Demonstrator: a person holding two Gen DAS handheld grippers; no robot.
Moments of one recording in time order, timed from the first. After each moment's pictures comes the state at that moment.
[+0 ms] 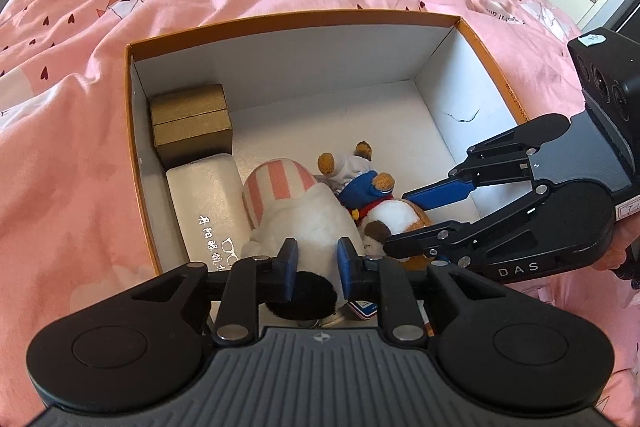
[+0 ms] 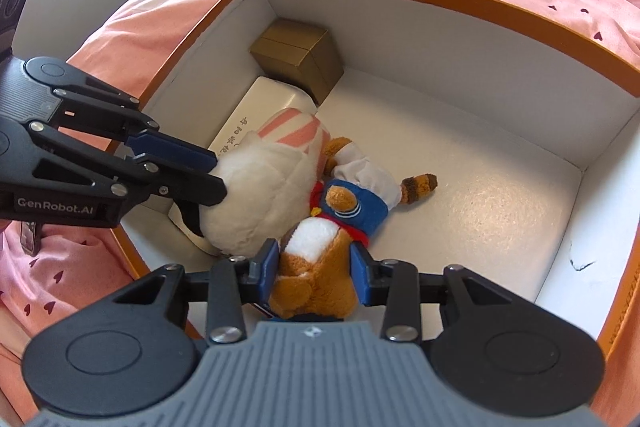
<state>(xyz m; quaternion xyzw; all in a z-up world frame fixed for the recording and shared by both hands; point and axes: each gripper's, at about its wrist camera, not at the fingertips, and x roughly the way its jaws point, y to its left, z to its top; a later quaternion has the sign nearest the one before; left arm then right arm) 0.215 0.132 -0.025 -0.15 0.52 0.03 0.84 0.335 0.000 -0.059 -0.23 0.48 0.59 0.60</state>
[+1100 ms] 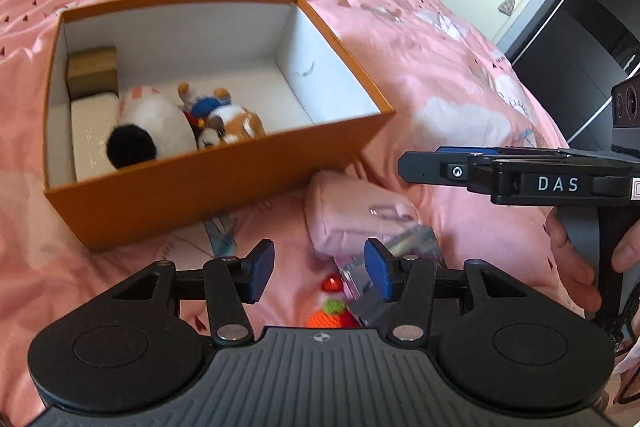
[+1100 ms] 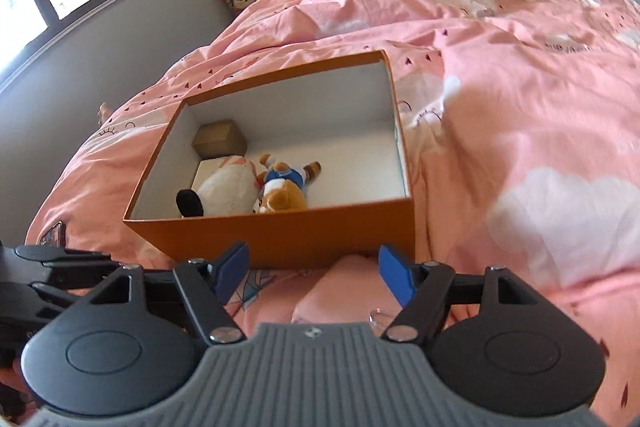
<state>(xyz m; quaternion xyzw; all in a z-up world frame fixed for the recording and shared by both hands) 0.115 0.021 -0.023 -0.17 0.45 -0.06 0.87 0.236 -0.193 0.006 -0.03 0.42 0.41 0.81</state>
